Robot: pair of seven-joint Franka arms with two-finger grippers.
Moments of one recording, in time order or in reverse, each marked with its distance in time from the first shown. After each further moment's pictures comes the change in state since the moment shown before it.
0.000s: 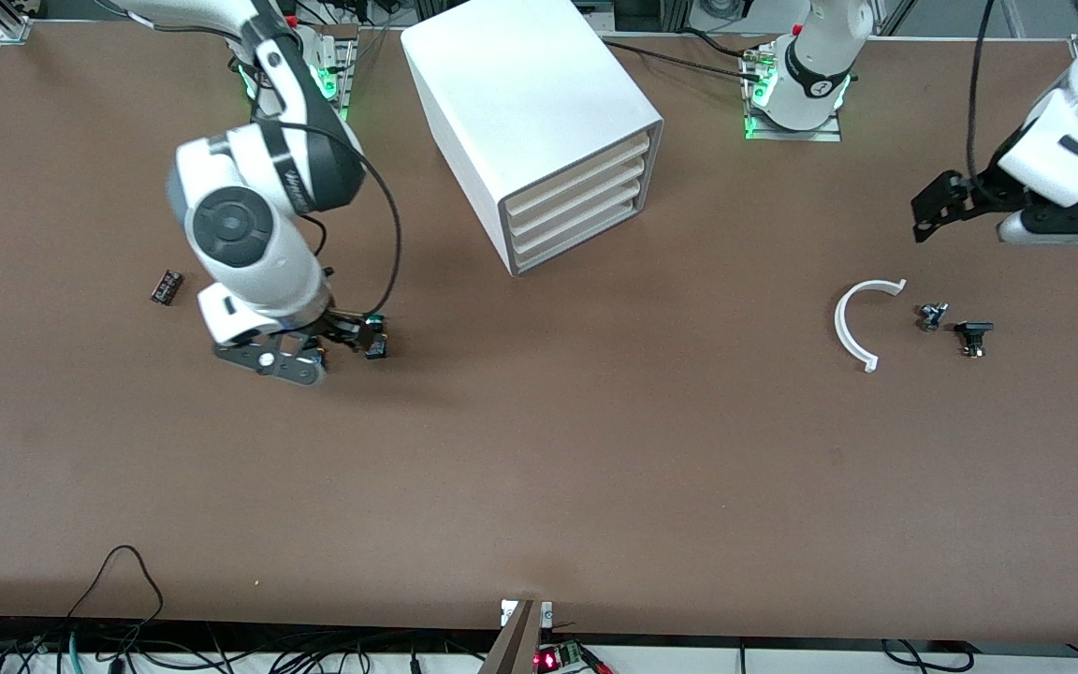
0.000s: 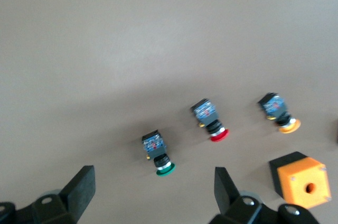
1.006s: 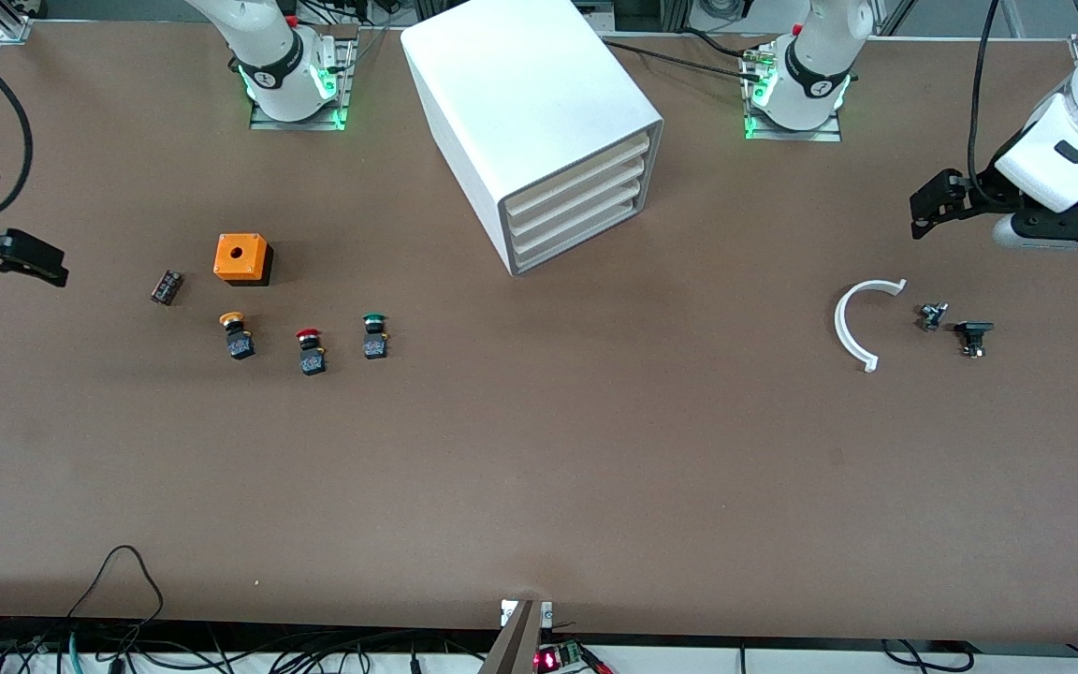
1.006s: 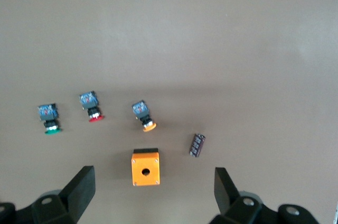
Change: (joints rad) left arm -0.010 0.027 -0.004 0.014 -0.001 -0.014 0.020; right arm -0.371 -0.210 -0.051 0.121 0.019 -0.317 -0.750
